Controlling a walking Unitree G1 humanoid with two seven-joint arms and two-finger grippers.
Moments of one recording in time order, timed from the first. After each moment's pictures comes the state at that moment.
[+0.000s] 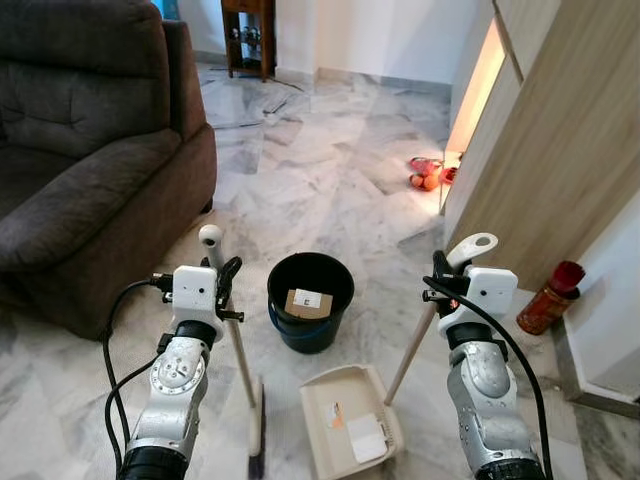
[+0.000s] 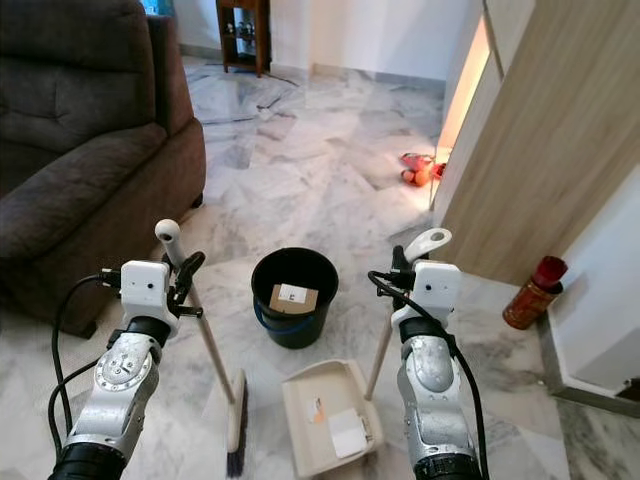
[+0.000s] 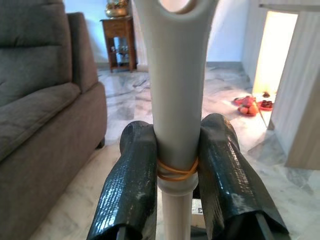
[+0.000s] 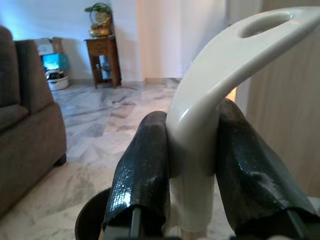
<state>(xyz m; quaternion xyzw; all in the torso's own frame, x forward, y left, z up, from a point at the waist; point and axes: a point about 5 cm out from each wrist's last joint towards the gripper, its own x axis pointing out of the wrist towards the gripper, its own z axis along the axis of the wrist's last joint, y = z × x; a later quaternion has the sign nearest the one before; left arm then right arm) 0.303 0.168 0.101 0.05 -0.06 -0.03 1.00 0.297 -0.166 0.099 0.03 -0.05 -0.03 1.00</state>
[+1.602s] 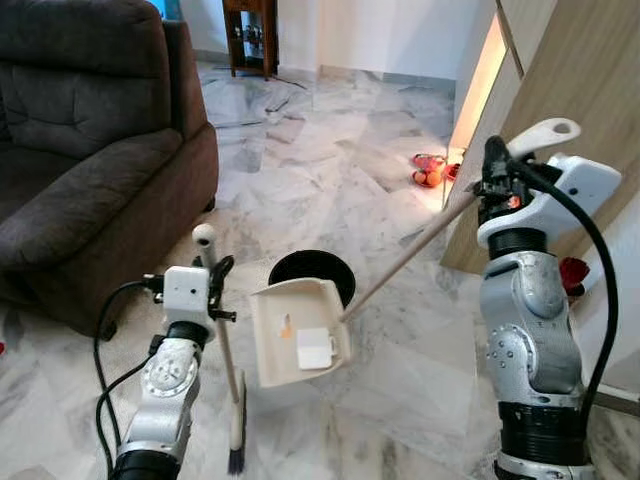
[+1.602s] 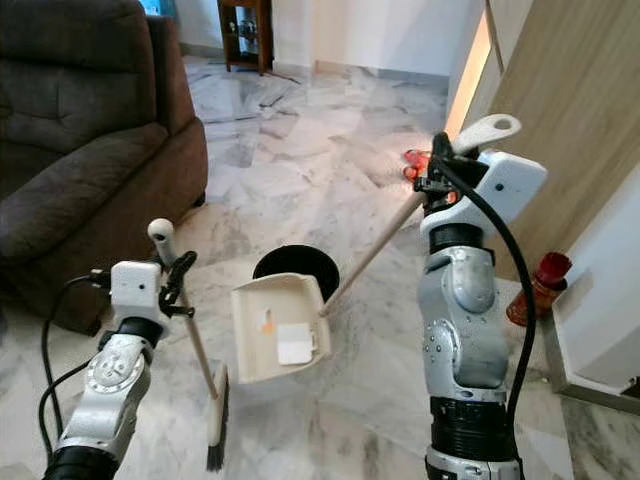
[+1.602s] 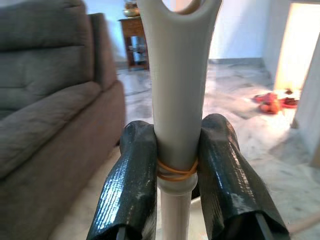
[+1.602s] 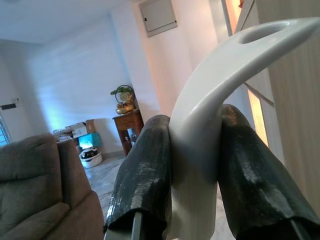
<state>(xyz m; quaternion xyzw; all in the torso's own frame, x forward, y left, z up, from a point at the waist) 0.294 0.190 0.102 0.07 -0.07 0.00 1.00 0.315 -0.171 0.229 0.13 -0.19 -0.03 0.97</state>
